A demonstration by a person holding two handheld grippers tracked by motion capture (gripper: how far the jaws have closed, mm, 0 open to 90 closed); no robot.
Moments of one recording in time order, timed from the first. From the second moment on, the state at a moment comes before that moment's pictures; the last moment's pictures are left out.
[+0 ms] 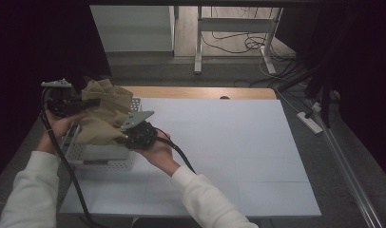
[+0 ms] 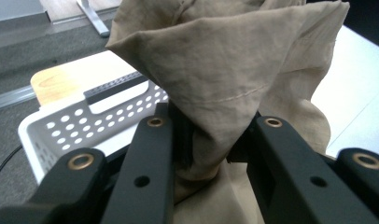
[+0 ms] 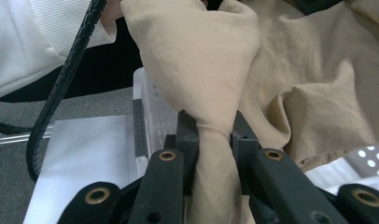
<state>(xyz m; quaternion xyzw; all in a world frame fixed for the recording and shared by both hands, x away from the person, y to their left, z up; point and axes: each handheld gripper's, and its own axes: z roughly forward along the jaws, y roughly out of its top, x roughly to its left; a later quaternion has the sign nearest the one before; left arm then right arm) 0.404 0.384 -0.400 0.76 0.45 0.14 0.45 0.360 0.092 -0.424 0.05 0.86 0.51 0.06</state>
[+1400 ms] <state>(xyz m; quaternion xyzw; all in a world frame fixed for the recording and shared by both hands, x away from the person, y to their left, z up) 0.445 0.379 -0.454 0.77 0.53 0.13 0.34 0.378 0.116 -0.459 0.10 0.87 0.49 0.06</state>
